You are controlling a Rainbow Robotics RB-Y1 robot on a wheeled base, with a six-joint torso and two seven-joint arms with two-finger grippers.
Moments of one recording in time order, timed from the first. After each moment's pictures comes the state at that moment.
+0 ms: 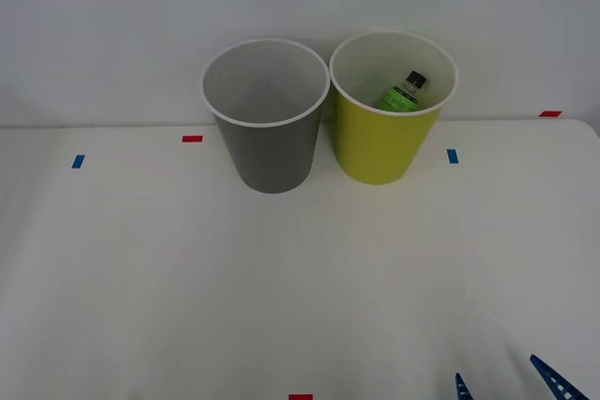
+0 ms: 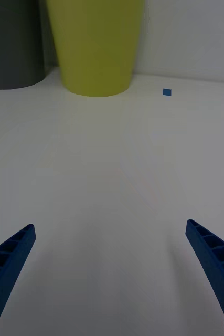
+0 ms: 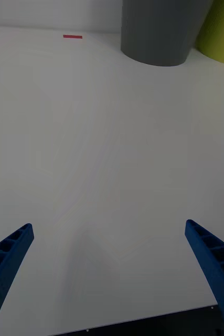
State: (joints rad) right arm 0.96 -0.44 0.23 -1.96 -0.01 -0.44 1.45; left arm 1.03 0.52 -0.32 -1.95 0.21 -0.44 -1.47
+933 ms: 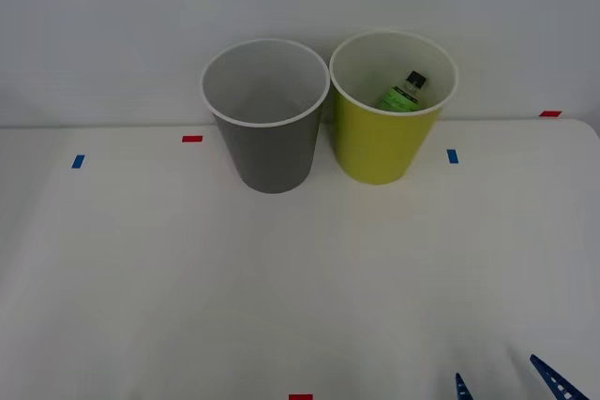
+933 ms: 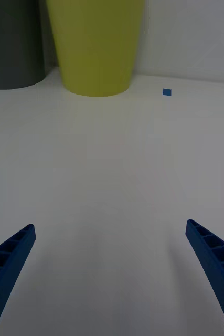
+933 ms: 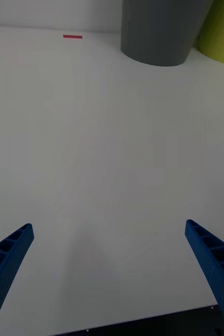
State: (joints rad) right arm 0.96 -0.44 0.23 -1.96 -0.01 -0.44 1.45; left arm 1.03 0.52 -0.32 -1.95 0.21 -0.44 -1.47
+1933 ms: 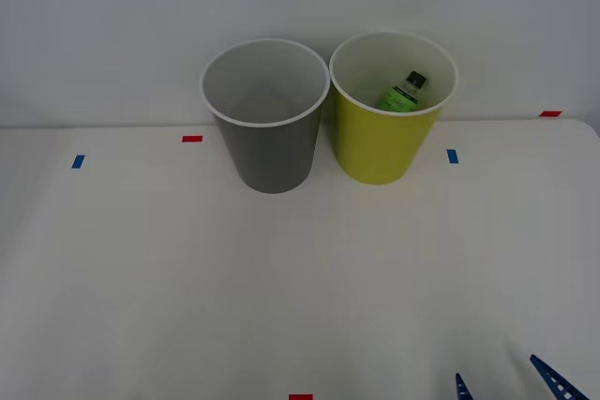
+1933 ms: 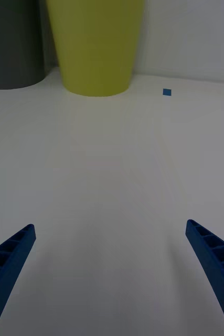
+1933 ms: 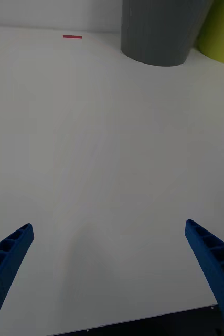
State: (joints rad) right arm 0.96 -0.44 0.23 -1.96 -0.01 -0.44 1.45; left arm 1.03 0.52 -0.32 -1.95 0.21 -0.44 -1.47
